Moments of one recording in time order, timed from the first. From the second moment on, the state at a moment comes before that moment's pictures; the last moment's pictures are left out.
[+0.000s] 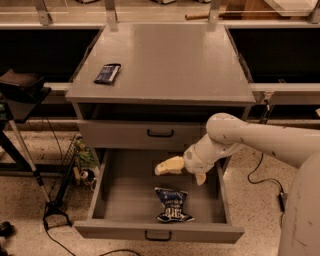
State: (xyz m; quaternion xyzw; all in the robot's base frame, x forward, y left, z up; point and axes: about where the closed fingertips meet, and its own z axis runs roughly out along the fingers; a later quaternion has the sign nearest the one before) arm 0.536 -0.066 0.566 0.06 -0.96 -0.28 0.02
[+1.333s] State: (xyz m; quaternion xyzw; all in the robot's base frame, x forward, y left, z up) arm 0.447 -0.188 0.731 0.05 -0.96 -0.28 -0.07
